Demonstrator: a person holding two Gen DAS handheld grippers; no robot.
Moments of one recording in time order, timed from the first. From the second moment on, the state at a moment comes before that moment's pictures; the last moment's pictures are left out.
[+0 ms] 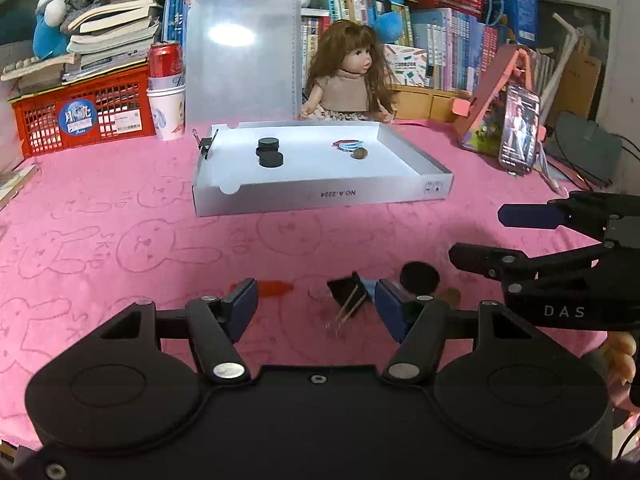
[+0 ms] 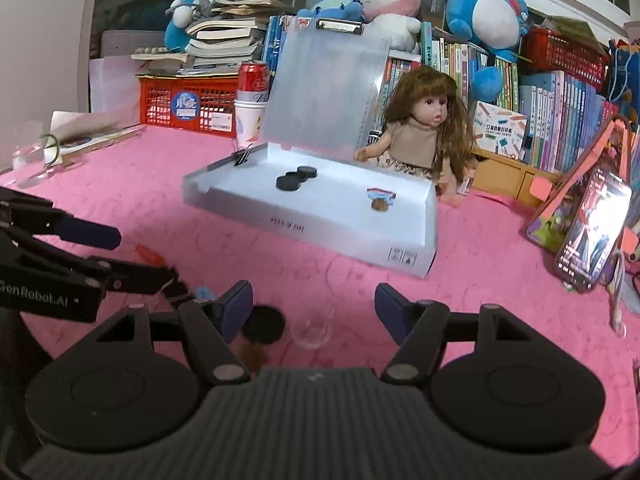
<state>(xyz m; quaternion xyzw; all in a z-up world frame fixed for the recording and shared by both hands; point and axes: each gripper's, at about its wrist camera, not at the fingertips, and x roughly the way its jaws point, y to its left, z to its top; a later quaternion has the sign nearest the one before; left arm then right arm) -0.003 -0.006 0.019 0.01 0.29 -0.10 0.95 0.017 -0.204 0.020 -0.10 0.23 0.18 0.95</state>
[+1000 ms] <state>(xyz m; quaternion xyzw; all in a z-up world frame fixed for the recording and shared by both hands) 0.017 -0.026 -0.009 -0.01 0.30 -0.10 0.95 -0.004 -0.189 -0.015 -0.11 0.24 0.21 0.94</state>
